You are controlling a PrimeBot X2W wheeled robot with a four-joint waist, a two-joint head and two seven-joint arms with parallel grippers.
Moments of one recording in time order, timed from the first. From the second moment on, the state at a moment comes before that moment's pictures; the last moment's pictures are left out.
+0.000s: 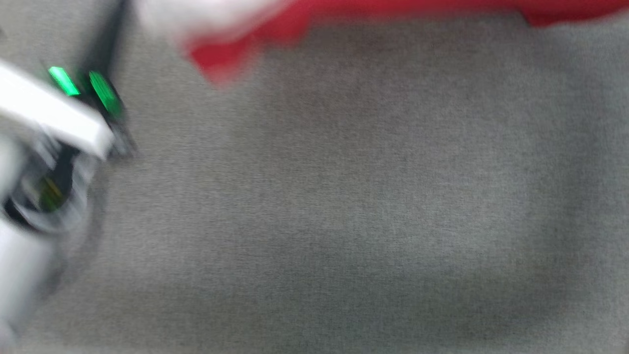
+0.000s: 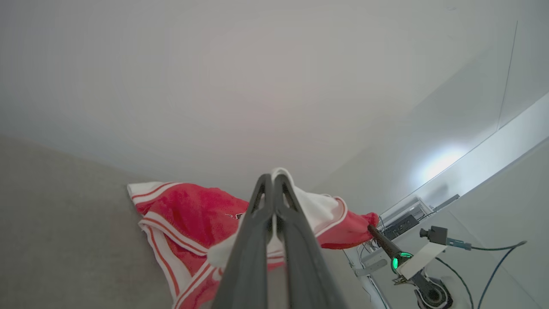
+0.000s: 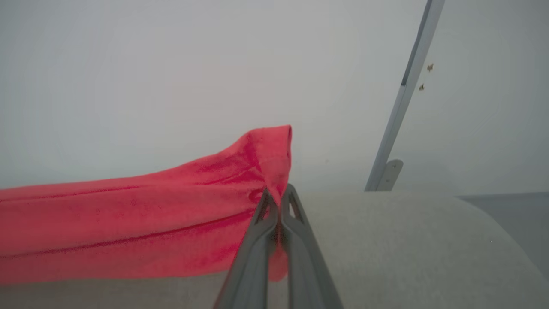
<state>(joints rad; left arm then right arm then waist) -0.90 0.74 -0.61 0.09 -1.65 -0.13 -0.13 -0.91 -0.26 -0.25 0.37 0.18 0.13 0.30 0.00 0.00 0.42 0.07</state>
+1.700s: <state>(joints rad) -0.53 0.73 -0.59 0.10 -1.58 -0.13 0.05 -0.30 -0.09 -0.31 0.03 0.34 0.13 0.45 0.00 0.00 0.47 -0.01</state>
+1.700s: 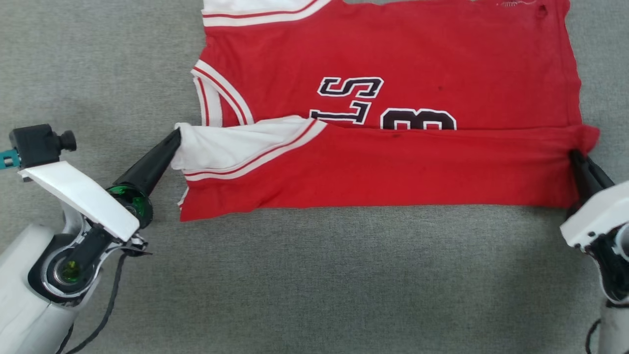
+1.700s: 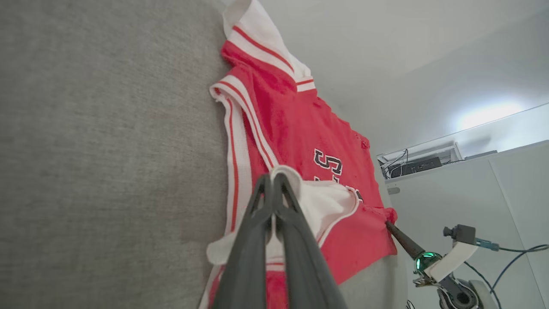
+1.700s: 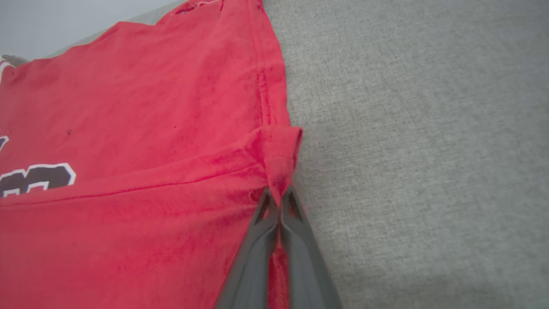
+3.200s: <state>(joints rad) -0.81 0.98 -1.19 0.16 -1.50 -0.13 0.22 -0.22 -0.07 -0.25 -0.09 0.33 0.13 0.37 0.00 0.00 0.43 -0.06</state>
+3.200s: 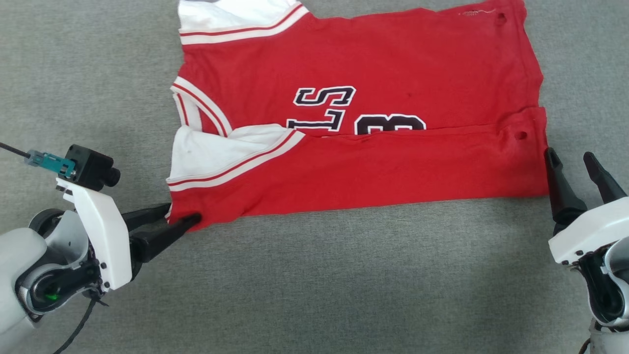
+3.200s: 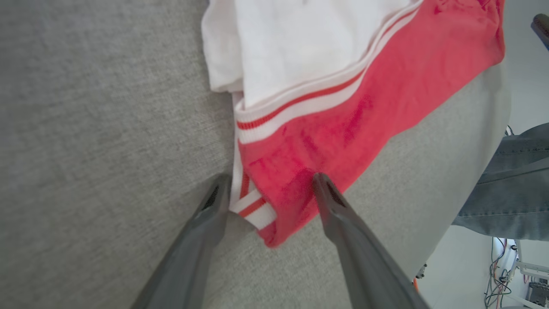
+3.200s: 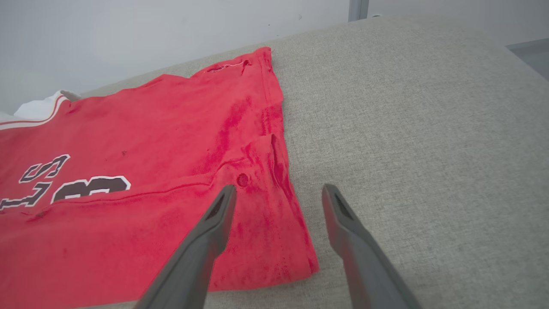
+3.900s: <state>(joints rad) -0.84 0.93 -1.22 0.12 -1.53 -0.13 0.21 -0.30 -0.22 -0.15 0.01 0.29 0.13 0.74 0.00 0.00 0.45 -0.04</state>
